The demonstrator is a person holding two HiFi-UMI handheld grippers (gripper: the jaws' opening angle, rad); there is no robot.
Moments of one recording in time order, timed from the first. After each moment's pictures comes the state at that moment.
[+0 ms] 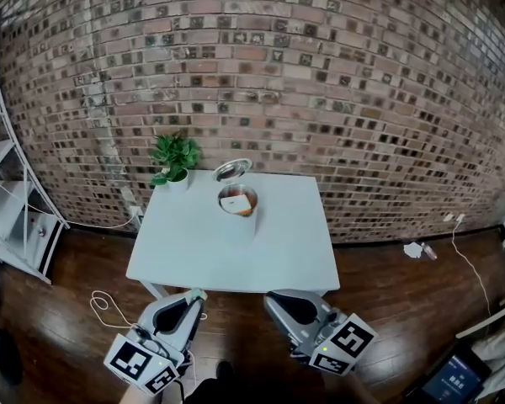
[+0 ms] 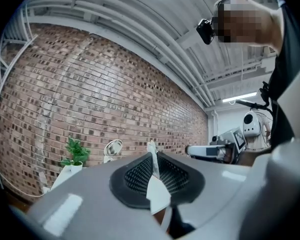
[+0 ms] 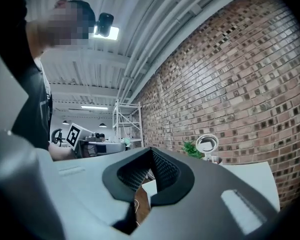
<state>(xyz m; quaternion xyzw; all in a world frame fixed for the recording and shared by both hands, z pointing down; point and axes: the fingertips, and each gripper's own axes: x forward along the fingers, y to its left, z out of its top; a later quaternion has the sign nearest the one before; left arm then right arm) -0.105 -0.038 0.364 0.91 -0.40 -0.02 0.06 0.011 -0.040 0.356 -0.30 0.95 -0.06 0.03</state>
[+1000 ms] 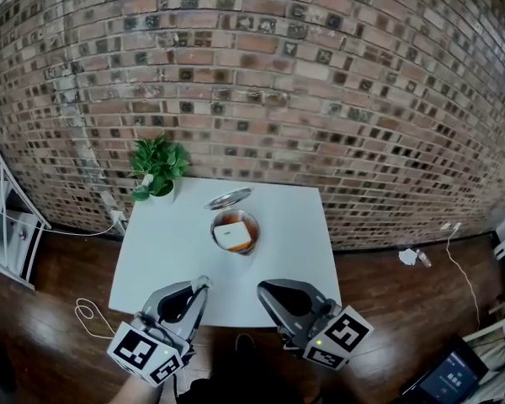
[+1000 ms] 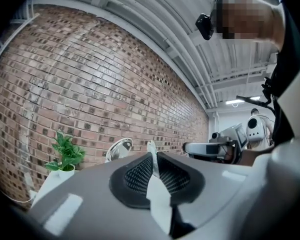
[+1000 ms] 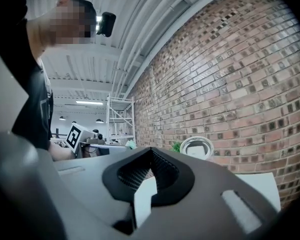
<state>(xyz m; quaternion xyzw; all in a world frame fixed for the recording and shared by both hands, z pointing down) -0.100 -0.220 0.391 0.92 -0.38 -0.02 0.08 -0.009 -0.214 0.369 -0.31 0.95 -0.05 0.02</state>
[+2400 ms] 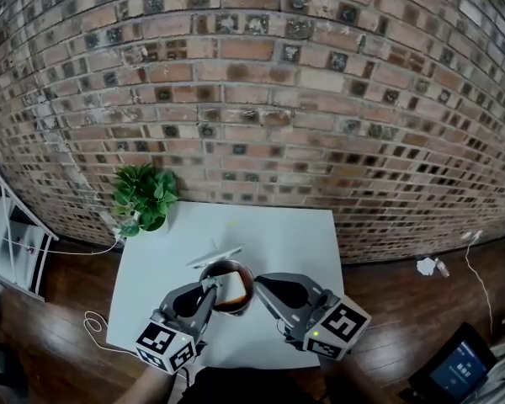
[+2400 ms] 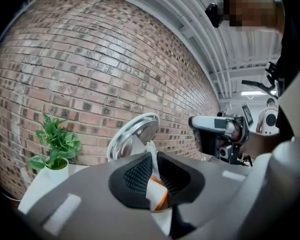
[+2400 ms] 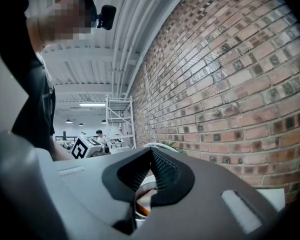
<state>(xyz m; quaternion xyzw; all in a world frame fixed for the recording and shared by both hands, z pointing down) -0.055 -0.395 0.455 0.90 -0.41 0.04 0.13 0.021 -0.385 0.378 -0.26 0.96 -0.08 0.00</state>
